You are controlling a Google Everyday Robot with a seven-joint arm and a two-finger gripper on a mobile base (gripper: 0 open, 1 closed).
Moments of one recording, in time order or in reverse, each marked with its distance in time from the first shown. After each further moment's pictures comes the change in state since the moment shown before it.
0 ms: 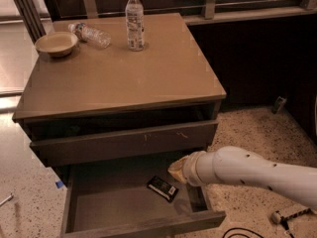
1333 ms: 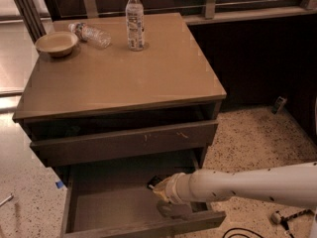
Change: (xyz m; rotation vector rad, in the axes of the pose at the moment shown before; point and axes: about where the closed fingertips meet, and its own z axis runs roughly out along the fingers) arm 0.052 0.045 0.121 -0.109 0.001 0.027
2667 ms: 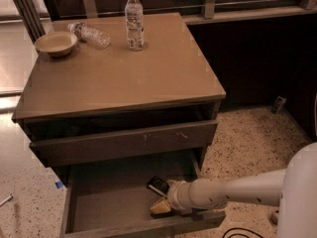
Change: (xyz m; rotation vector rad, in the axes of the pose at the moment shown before) arm 0.055 -0.019 0.057 0.014 0.004 0.046
